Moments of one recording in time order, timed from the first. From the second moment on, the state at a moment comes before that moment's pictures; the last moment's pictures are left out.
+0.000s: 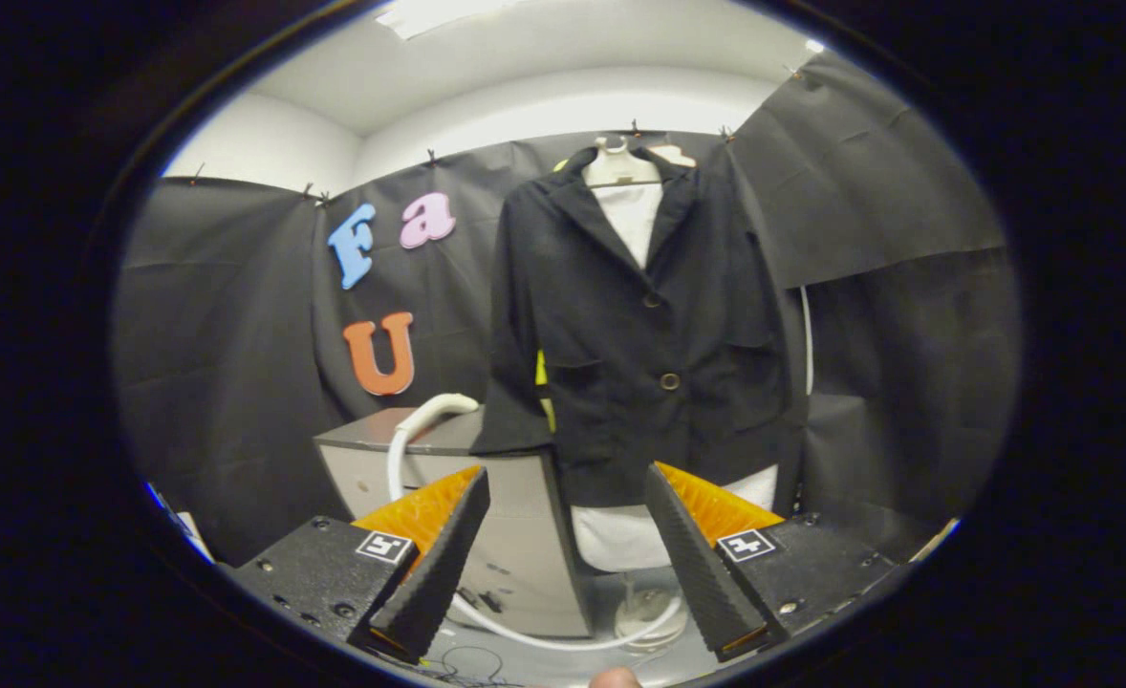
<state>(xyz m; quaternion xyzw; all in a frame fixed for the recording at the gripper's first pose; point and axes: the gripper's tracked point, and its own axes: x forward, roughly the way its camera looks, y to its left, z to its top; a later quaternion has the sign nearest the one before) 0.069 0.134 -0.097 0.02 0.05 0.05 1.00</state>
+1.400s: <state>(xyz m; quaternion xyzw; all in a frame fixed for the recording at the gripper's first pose) 0.447 0.410 -0.222 -0.02 0.33 0.09 0.94</state>
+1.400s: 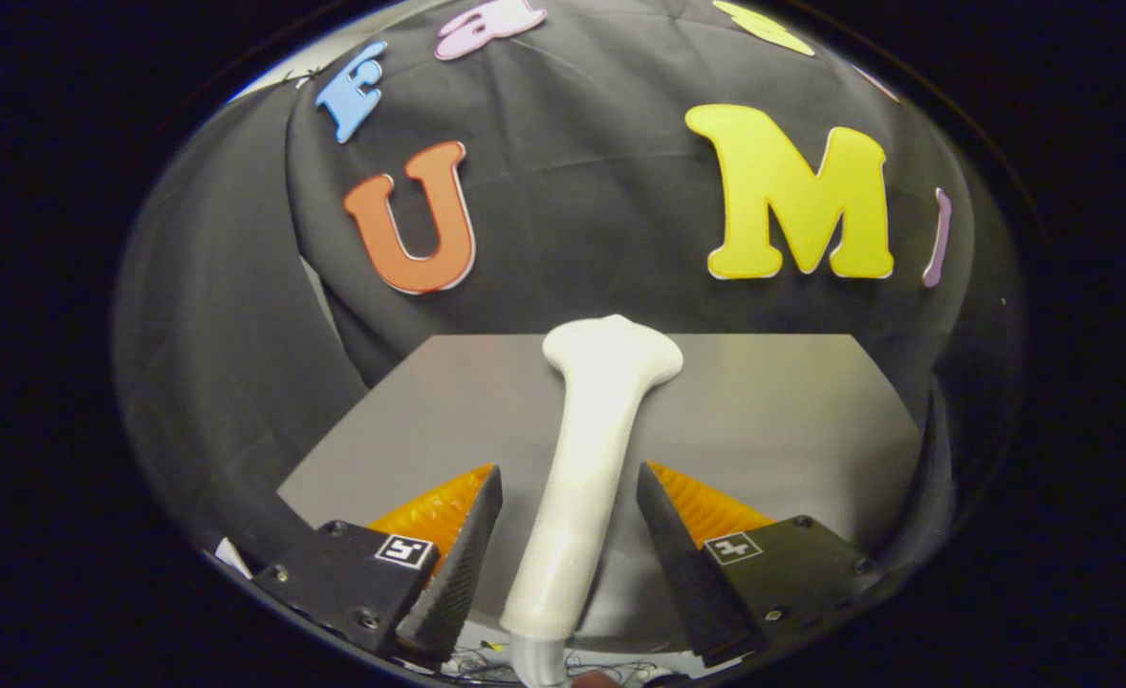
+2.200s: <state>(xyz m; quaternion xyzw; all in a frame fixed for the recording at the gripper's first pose) 0.445 0.418 -0.183 0.04 0.34 0.08 0.94</state>
